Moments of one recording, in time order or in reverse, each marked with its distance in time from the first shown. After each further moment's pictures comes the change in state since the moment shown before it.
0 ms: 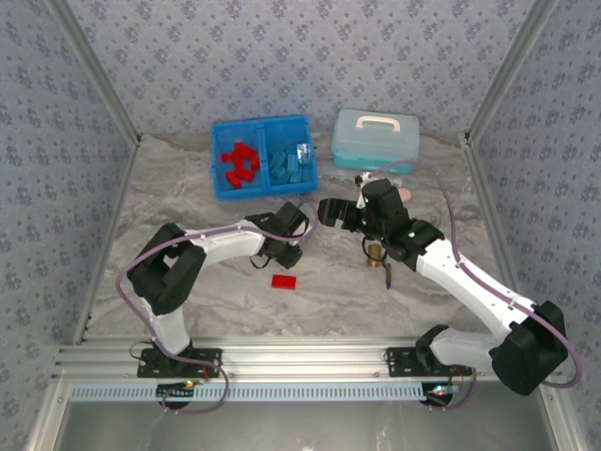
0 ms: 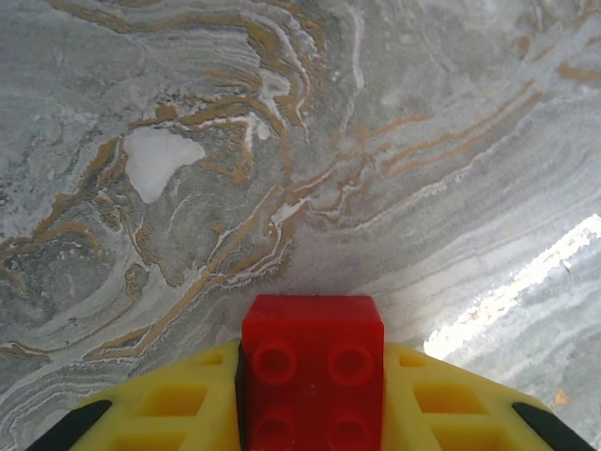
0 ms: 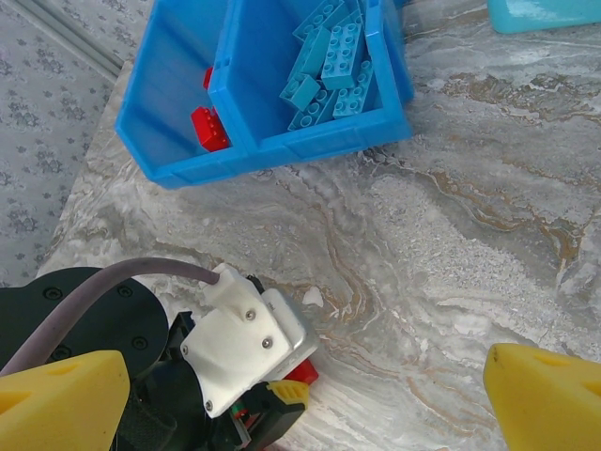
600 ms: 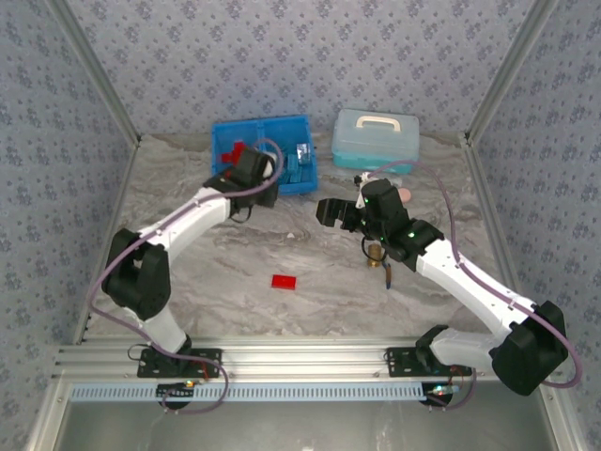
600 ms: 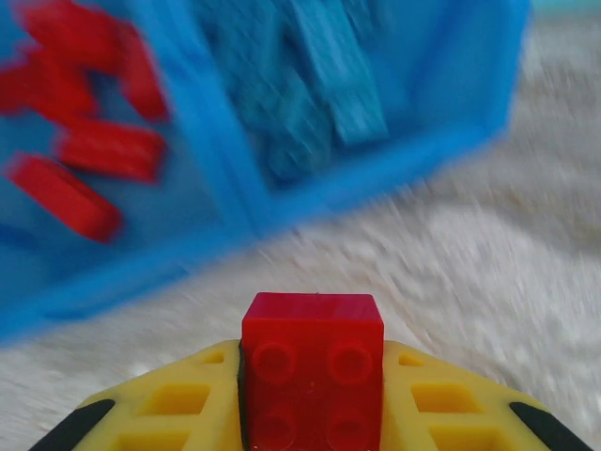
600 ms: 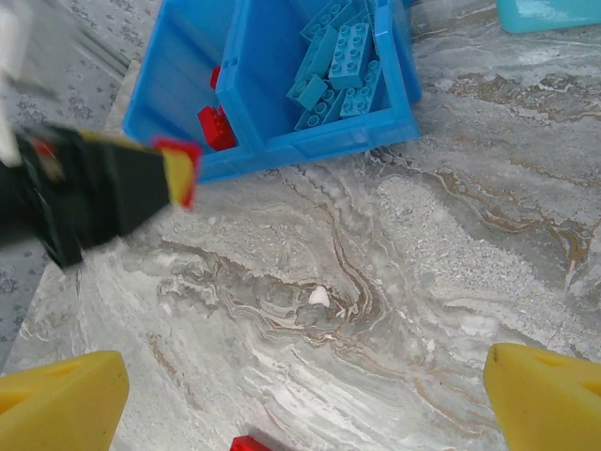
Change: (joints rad) left arm 0.272 -0.114 0.278 -0.010 -0.098 -0.146; right arm 0.000 0.000 0.000 0.005 -0.006 0.000
